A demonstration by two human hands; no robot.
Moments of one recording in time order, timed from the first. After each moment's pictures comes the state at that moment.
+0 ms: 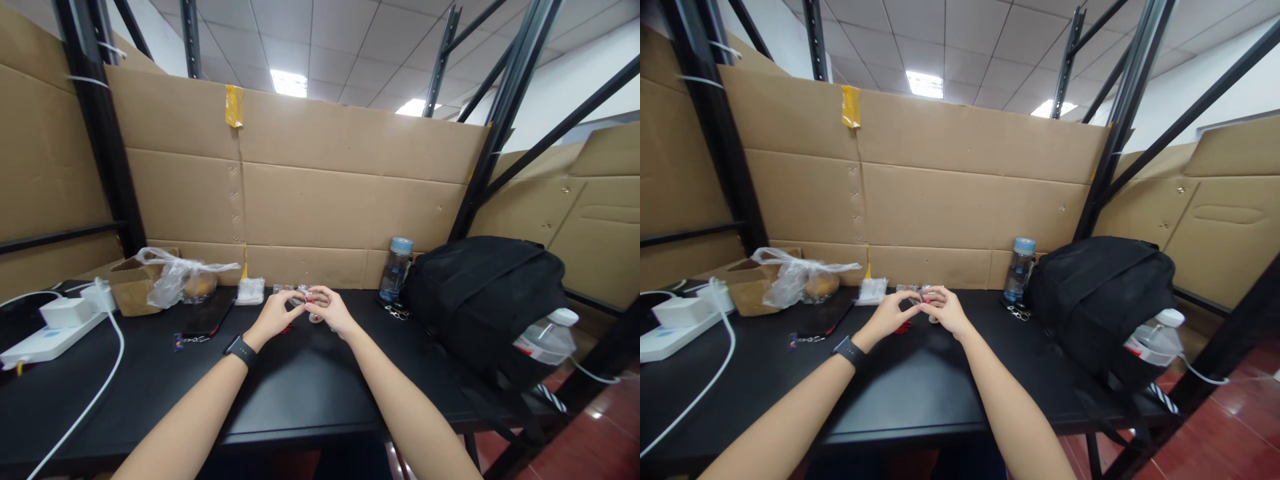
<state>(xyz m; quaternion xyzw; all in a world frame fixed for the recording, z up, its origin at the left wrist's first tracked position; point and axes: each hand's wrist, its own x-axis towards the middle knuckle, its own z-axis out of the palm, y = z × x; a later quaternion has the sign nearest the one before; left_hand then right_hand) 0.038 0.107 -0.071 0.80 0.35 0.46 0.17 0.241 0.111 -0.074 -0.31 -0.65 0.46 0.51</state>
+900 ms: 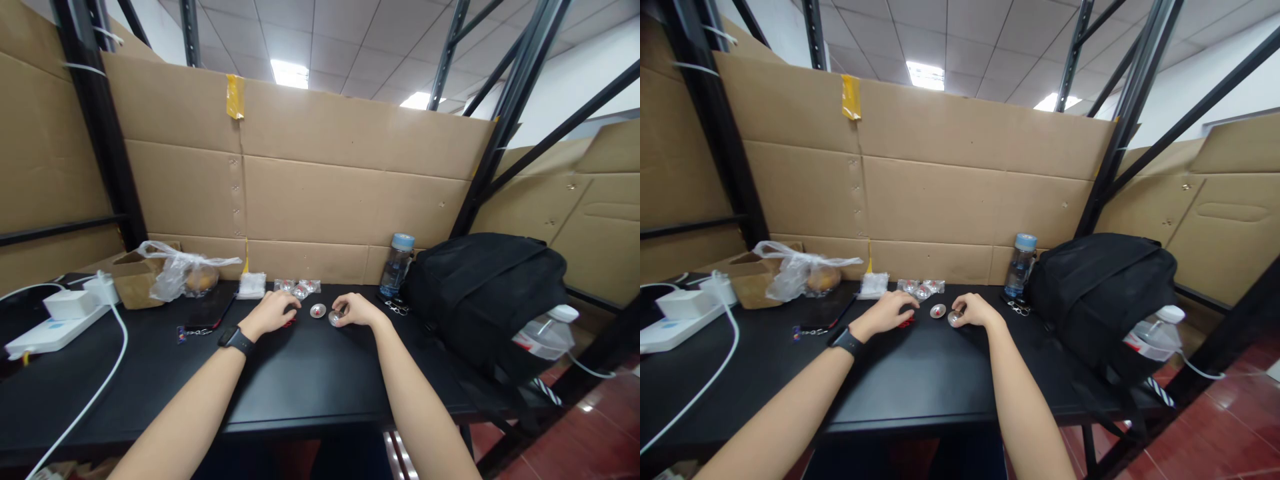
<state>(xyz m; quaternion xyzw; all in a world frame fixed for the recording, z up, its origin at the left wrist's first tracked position) 0.017 0.115 -0.078 0.89 0.37 0.28 0.03 0.324 0.121 -0.066 -0.48 -0.81 0.24 0.23</state>
